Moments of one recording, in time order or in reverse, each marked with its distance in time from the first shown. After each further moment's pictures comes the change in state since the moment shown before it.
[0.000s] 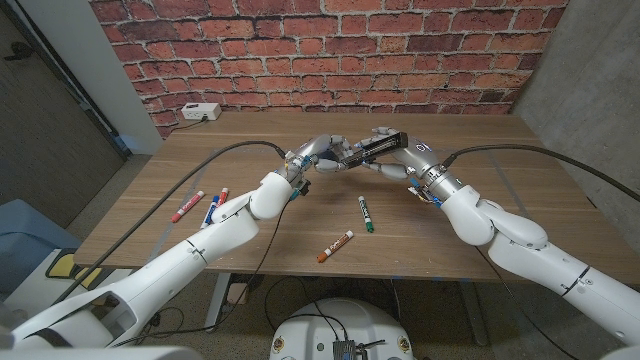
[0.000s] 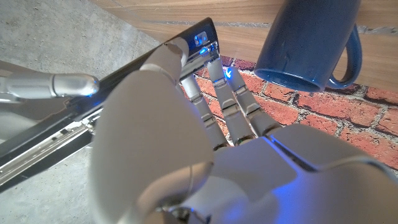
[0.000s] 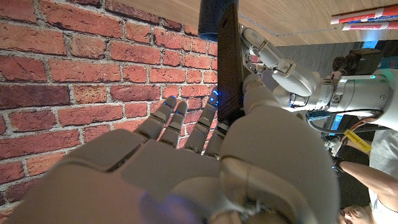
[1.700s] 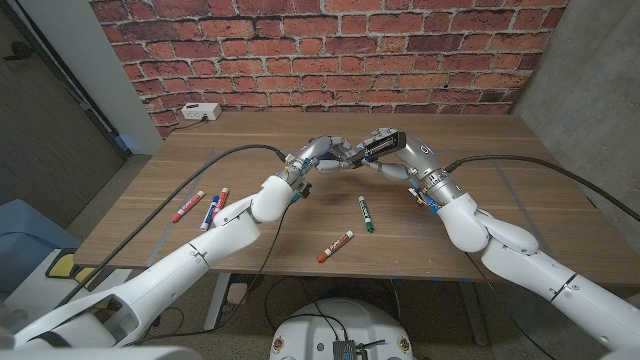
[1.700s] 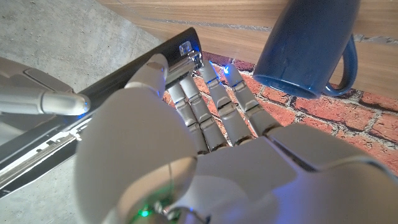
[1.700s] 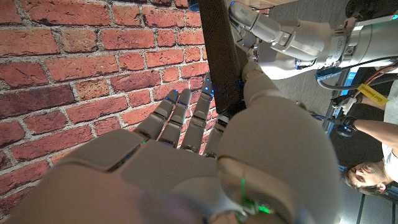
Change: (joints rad) left arm 0.018 -0.013 -0.002 0.012 -0.008 -0.010 0.025; left_hand -0.320 0.002 -0.010 0.096 -0.234 -0.137 -0.004 -0.219 -0.230 -0.075 -0.009 -0.177 -0.149 0.039 -0.022 -0.275 -0.154 0.063 -0.004 -0.068 -0.328; right arm -0.012 0.065 0.002 0.082 0.064 0.130 -0.134; right_hand 0.086 -0.044 0.061 -0.019 -0.004 0.224 0.067 0.012 0.014 0.136 0.129 0.083 -0.021 0.157 -0.004 0.058 0.075 0.082 -0.003 0.023 0.009
